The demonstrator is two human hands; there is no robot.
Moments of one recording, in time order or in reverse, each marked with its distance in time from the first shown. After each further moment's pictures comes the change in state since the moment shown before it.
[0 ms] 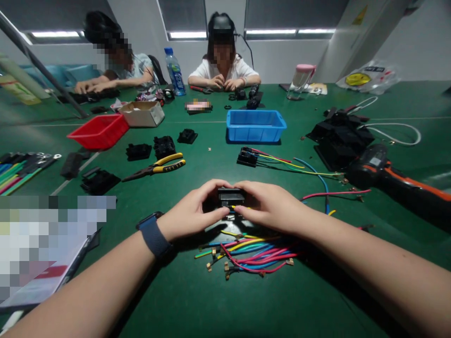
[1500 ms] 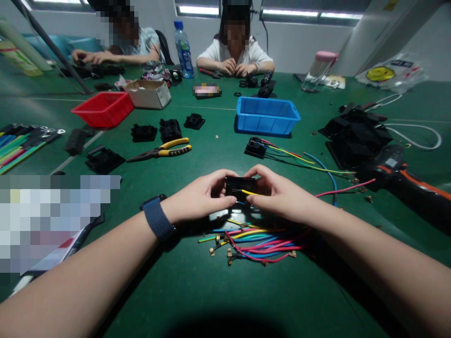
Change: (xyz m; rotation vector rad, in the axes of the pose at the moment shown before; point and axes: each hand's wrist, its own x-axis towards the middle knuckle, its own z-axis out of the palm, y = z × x) left_hand 0.003 0.003 0.001 -0.157 -0.059 -0.177; right_hand 0.001 0.002 0.001 0.519 -0.113 0.258
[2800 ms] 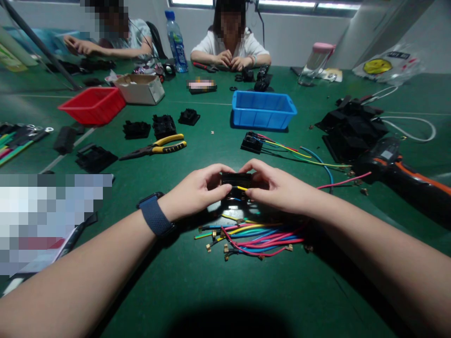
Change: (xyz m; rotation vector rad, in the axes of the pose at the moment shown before) left_hand 0.002 0.001 0.002 0.043 0.113 0.028; right_hand 0.000 -0.002 -0.007 -0.095 -0.055 -0.055
